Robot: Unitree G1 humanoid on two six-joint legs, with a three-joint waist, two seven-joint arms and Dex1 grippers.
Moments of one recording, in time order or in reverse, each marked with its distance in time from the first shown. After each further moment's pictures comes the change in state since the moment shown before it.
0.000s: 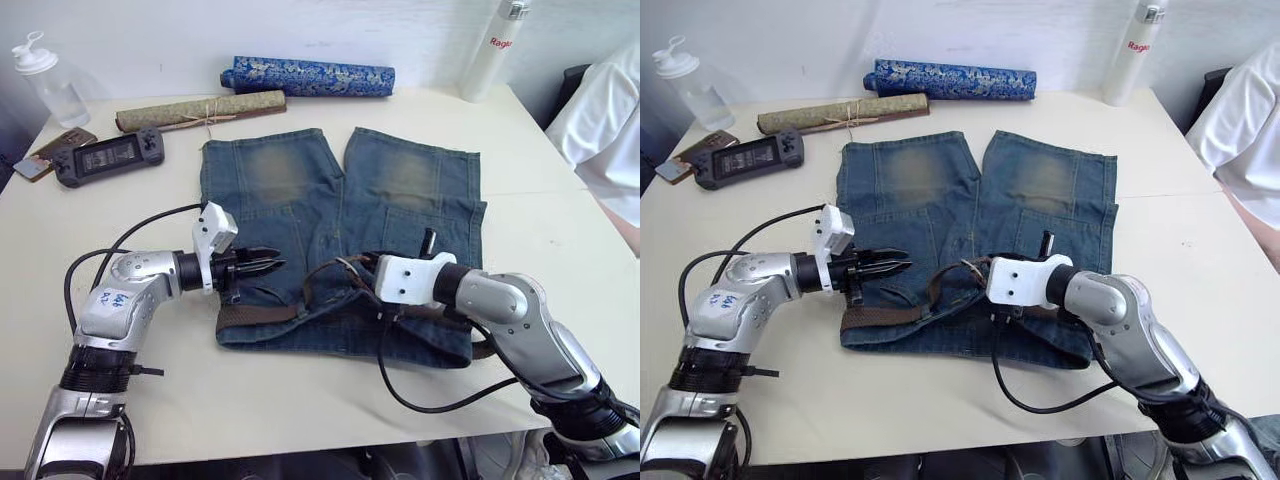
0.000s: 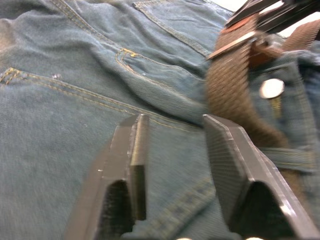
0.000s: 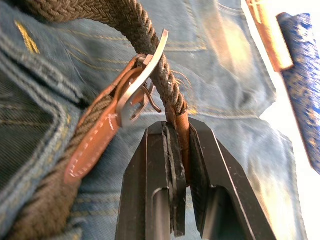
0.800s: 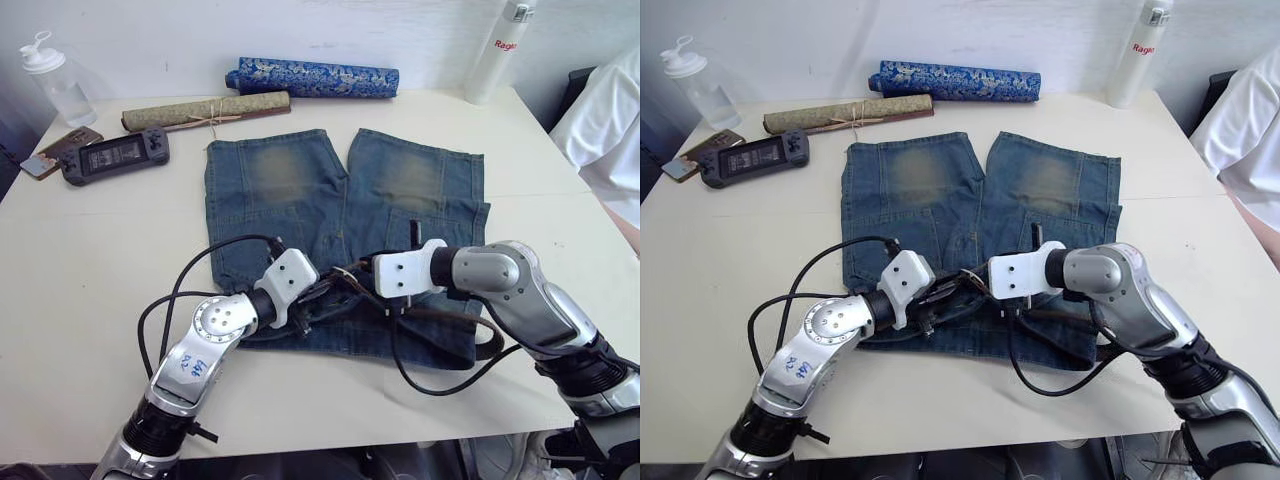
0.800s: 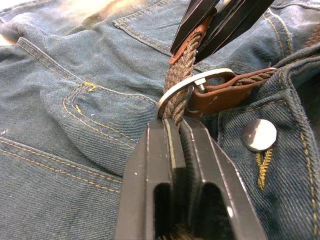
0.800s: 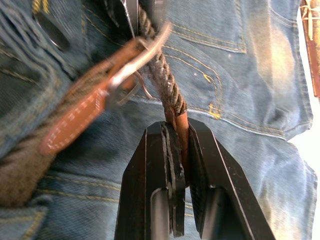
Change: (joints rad) left arm 0.200 -0.237 -0.244 -0.439 0.313 -0.016 0.452; right arm -0.175 -0.075 0.105 0.232 0.052 -0.171 0.169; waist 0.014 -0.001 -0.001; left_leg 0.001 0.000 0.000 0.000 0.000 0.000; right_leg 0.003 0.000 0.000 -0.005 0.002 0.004
